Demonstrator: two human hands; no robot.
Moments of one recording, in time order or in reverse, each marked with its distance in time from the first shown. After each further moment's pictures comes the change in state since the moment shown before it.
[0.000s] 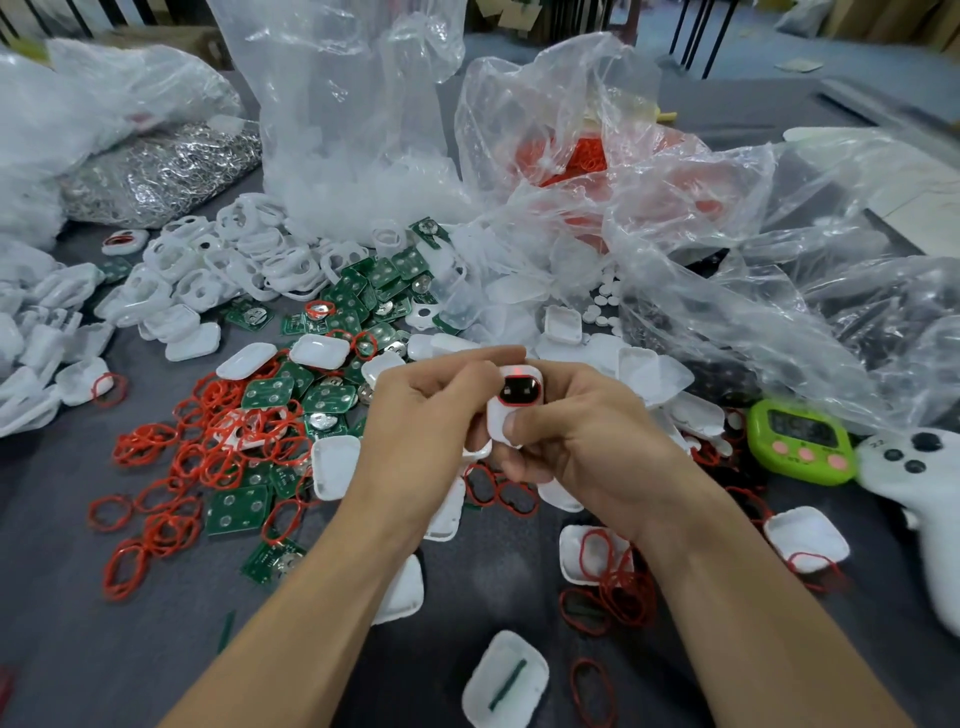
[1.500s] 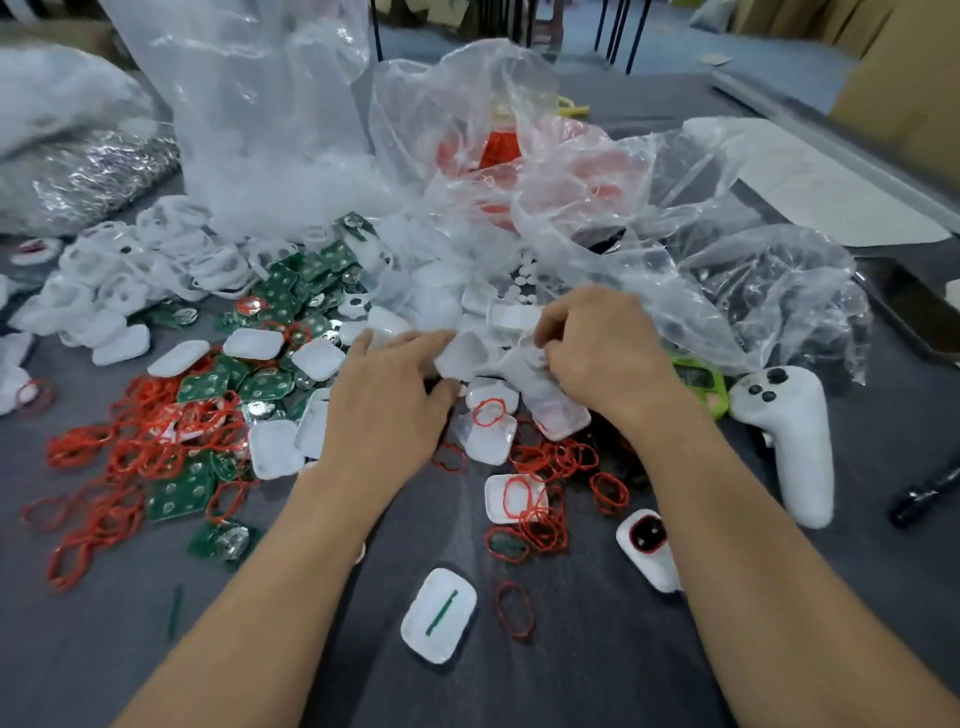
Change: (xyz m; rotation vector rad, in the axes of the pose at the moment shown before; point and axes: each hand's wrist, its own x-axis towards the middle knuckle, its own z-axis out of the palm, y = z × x) left_hand 0.011 -0.027 0.006 1.149 -0.016 0.441; right_hand -0.023 -0.037 -0.055 -1.352 0.651 0.026
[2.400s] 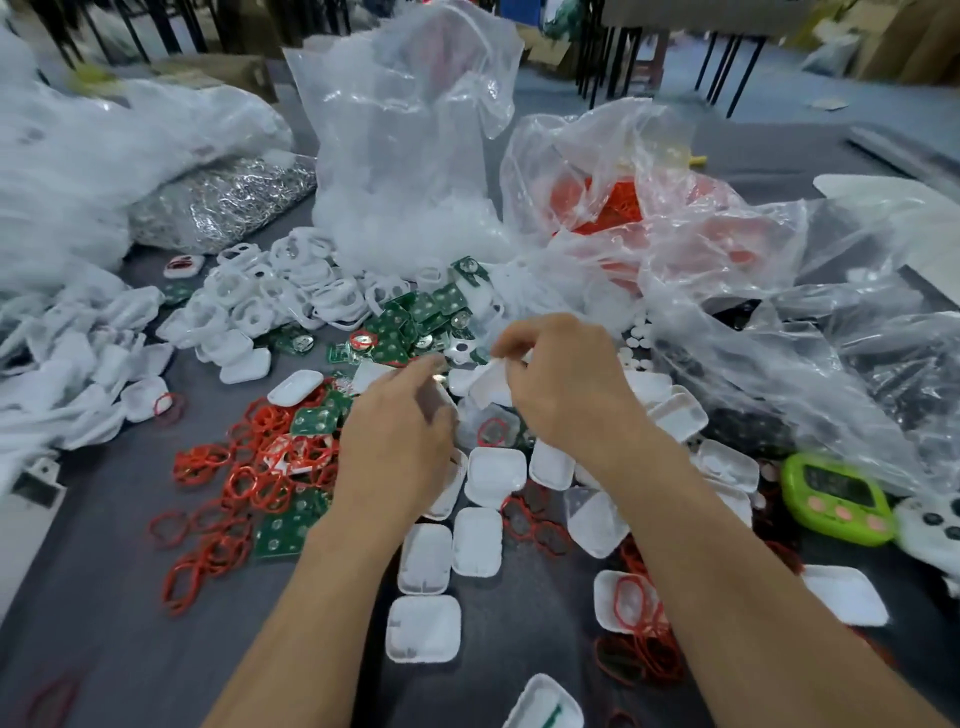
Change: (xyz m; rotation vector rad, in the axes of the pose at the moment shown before) left_hand 0.010 -0.057 -0.030 -0.122 0.101 -0.361; right_hand 0.037 -0.100 0.040 0.201 -0.121 -0.220
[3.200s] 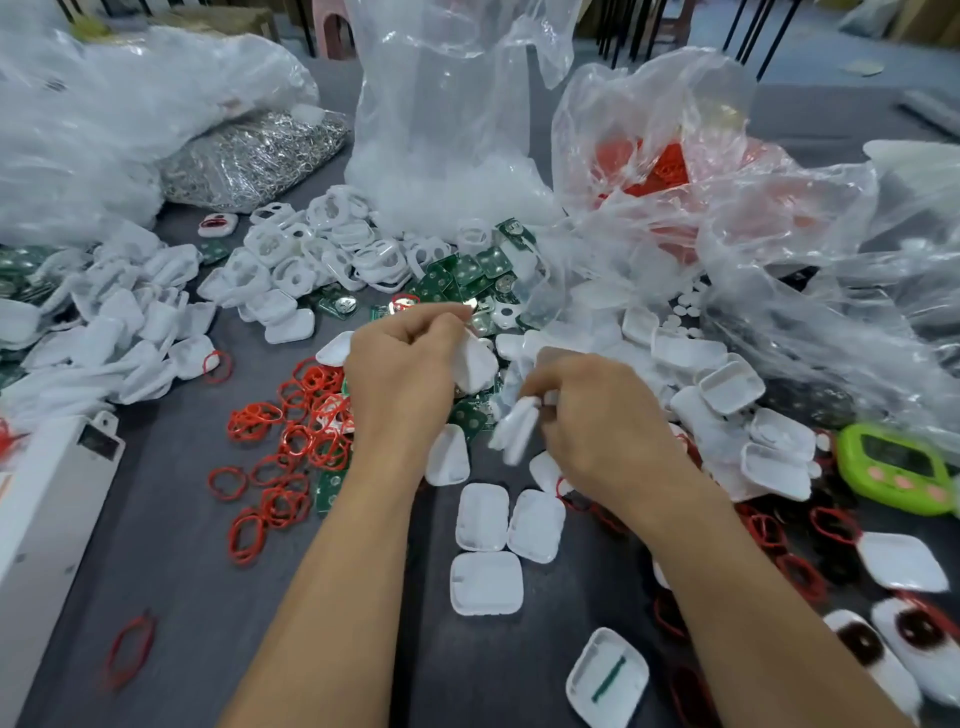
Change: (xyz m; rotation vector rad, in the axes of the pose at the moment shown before) left_hand 0.014 -0.006 -0.021 -0.709 0.166 -0.295; right_hand -0.043 -0.008 0.031 -0.218 -0.103 -0.047
